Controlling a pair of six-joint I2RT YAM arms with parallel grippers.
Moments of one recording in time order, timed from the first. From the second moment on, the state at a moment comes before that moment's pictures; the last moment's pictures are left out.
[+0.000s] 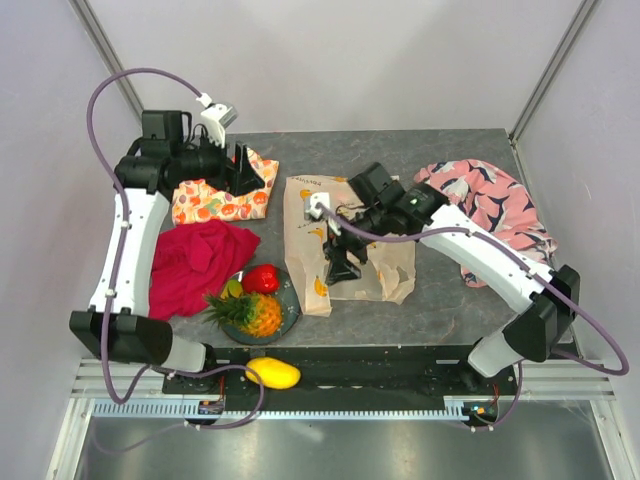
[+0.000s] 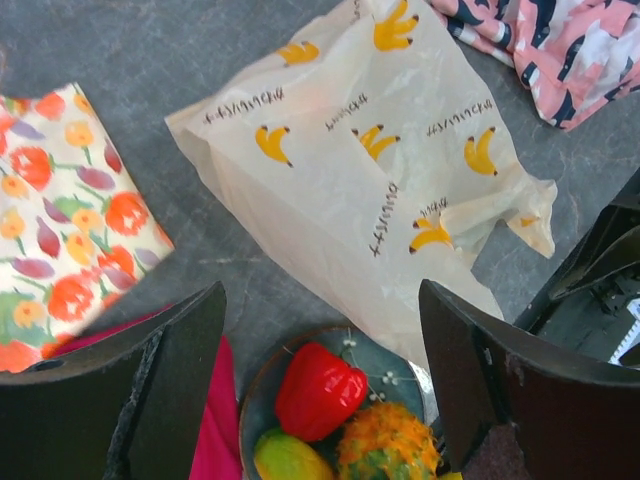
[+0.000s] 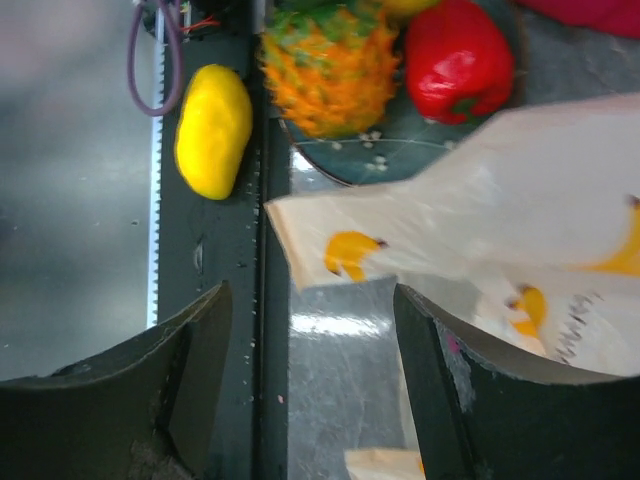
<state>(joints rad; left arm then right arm) -0.07 1.46 1.70 -0.91 0.68 0.19 0.74 1.54 1.53 -0.92 -0.76 -0.43</state>
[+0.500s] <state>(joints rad) 0.04 1.12 1.50 -0.89 0.58 0.10 1.28 1.80 1.35 -0.66 -0.39 -0.11</state>
